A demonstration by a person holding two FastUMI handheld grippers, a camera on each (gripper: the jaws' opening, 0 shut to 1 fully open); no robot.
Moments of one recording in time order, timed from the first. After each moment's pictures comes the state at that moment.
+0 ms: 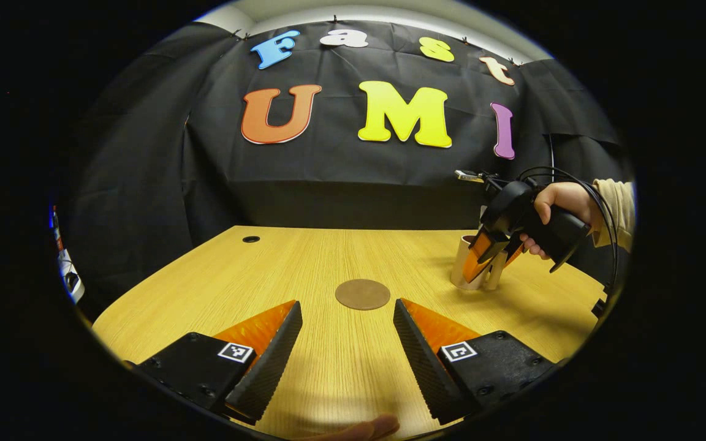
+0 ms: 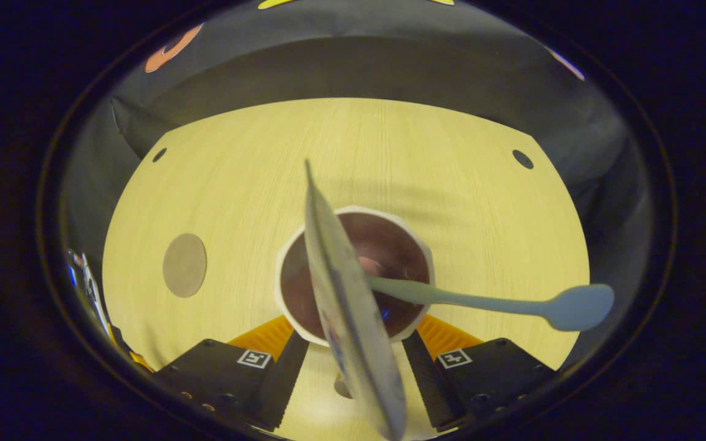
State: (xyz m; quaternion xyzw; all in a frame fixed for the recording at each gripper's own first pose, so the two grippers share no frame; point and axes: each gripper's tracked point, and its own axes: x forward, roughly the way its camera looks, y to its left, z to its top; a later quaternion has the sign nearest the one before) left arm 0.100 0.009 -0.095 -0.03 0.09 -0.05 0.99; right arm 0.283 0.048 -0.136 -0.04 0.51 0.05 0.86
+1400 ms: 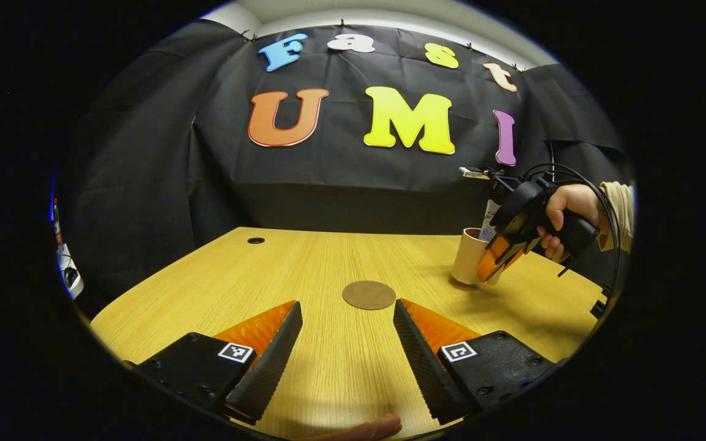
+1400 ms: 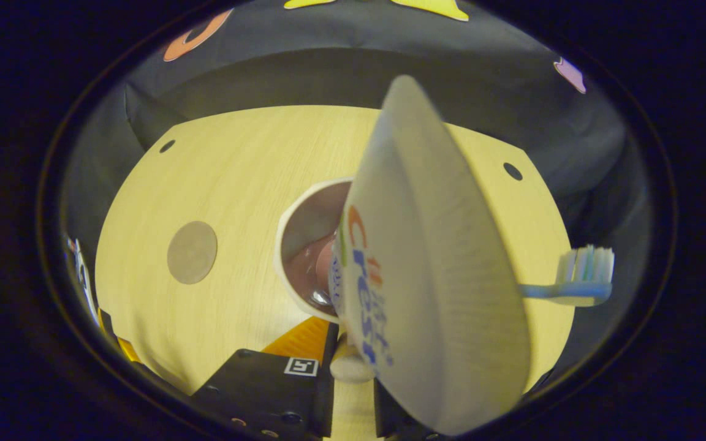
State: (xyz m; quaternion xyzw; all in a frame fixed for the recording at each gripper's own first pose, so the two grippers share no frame) left arm 0.091 0.022 -0.086 -0.04 0.06 -0.05 1.00; right arm 0.269 0.059 -0.123 -0.06 0.48 0.05 0.87
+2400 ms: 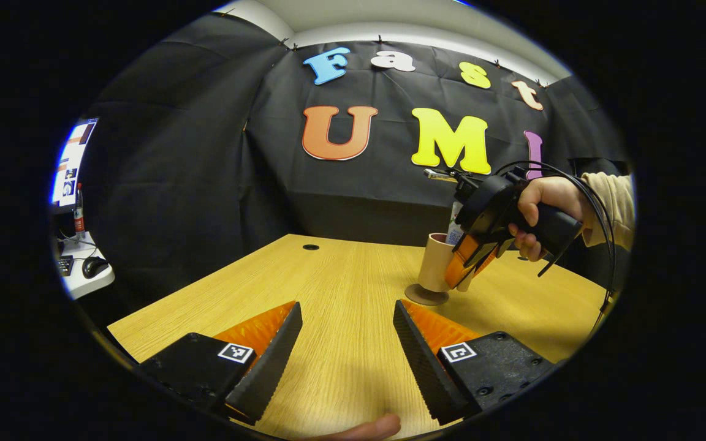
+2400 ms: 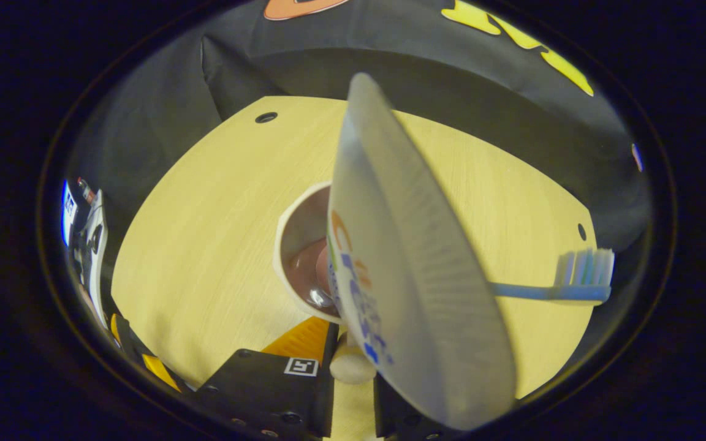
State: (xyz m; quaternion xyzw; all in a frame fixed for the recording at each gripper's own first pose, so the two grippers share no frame) left arm 0.049 0.121 -0.099 -0.06 0.03 0.02 1.00; right arm 0.244 0.239 -0.123 -0.14 0.49 0.16 0.85
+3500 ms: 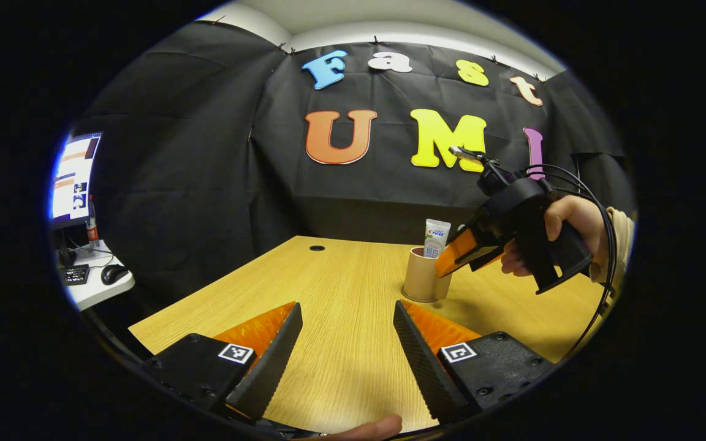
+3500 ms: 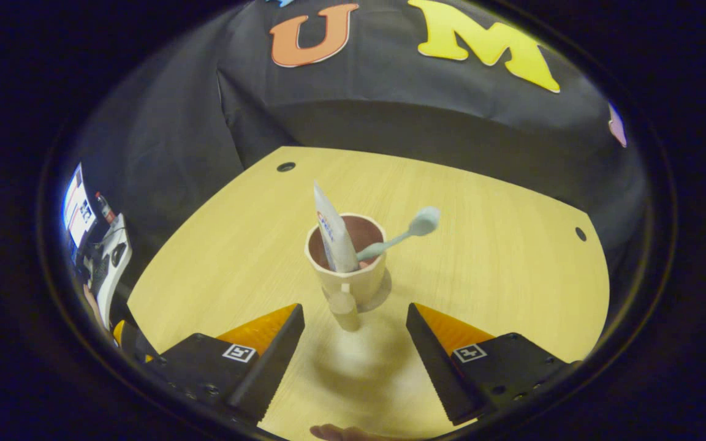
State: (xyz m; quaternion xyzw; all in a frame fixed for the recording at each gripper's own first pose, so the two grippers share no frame) left arm 0.010 0.099 -0.077 -0.04 0.04 0.05 1.00; right arm 0.206 0.209 -0.070 -0.05 0.34 0.21 0.92
